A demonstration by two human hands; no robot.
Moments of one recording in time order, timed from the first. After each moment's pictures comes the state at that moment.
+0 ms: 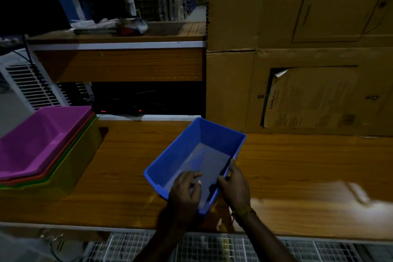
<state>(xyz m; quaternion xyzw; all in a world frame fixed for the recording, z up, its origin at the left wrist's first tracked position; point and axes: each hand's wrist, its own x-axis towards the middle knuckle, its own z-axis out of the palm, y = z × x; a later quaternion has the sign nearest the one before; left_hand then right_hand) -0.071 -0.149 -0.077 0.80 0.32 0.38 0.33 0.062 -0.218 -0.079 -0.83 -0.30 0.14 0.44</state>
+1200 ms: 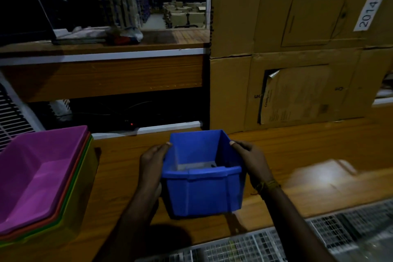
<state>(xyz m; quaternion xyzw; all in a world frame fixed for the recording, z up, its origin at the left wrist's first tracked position) -0.148 0.028 0.000 0.53 0.35 0.38 0.68 0.021 -0.151 0.003 -0.74 -0.18 0.17 0.62</state>
